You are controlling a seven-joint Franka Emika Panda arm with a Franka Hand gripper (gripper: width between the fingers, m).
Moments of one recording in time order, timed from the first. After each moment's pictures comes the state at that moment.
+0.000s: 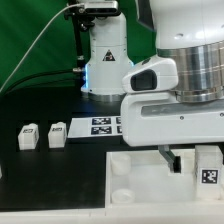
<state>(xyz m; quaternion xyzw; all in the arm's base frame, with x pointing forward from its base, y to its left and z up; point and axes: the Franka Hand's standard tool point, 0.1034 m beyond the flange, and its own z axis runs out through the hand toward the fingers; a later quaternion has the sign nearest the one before) 0.629 0.109 0.066 -0.99 0.12 -0.01 0.07</state>
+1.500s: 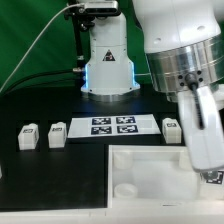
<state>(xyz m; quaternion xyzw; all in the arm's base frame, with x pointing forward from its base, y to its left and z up) 0.625 0.110 0.067 -0.59 0.80 0.07 0.11</state>
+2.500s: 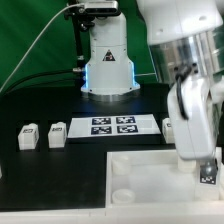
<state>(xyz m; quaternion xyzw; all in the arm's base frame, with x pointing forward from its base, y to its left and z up) 0.621 0.122 0.098 -0.56 0.81 0.07 0.12</state>
